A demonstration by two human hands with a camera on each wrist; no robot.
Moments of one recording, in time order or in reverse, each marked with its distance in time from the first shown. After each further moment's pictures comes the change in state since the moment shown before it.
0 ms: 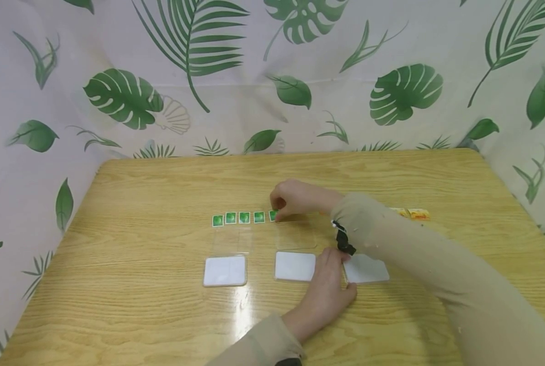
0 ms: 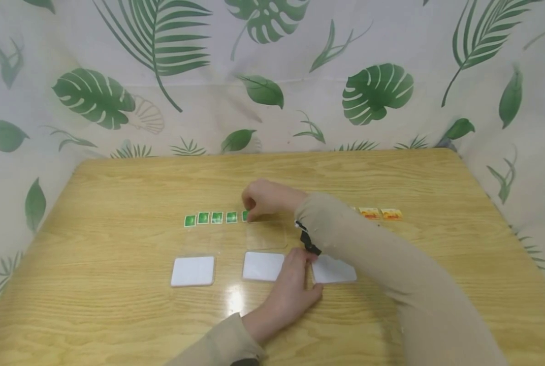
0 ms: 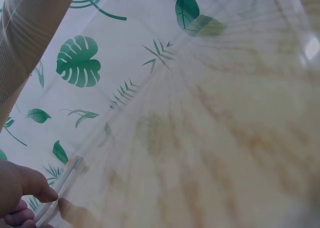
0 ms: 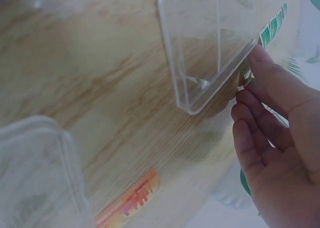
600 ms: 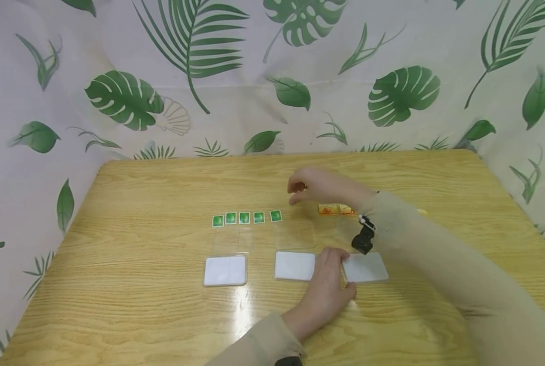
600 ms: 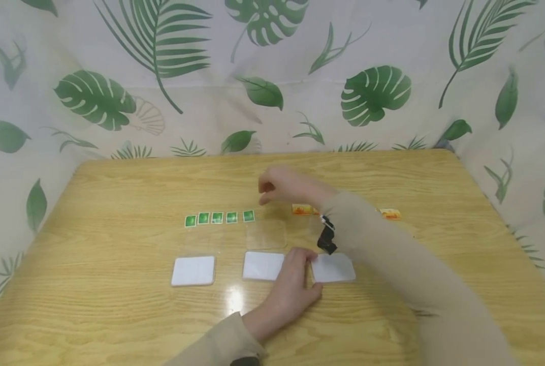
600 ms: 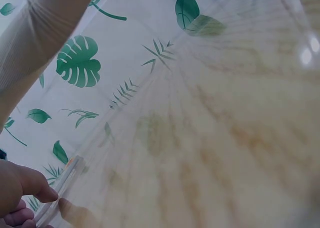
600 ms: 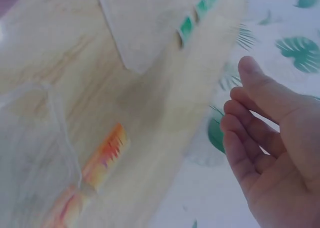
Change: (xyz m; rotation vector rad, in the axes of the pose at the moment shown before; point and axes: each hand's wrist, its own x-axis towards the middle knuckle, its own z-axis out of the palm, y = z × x) left_hand 0.001 0.000 0.000 -0.017 -0.009 0.000; right_hand -0.043 0.005 -0.028 0.048 0.177 0.064
